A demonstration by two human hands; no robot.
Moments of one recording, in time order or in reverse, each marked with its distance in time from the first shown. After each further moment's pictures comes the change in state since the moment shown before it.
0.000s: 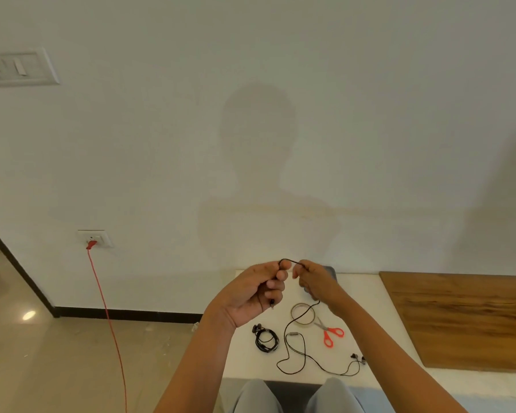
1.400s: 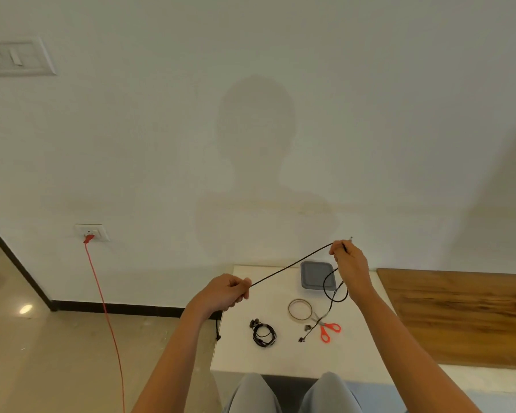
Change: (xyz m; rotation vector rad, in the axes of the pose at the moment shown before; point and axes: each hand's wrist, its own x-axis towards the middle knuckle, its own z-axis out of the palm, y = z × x) left_hand 0.006 -0.001 -0.082 1.208 0.372 -0.057; right_hand -0.002 -0.001 -0.045 0.064 0.498 -0.002
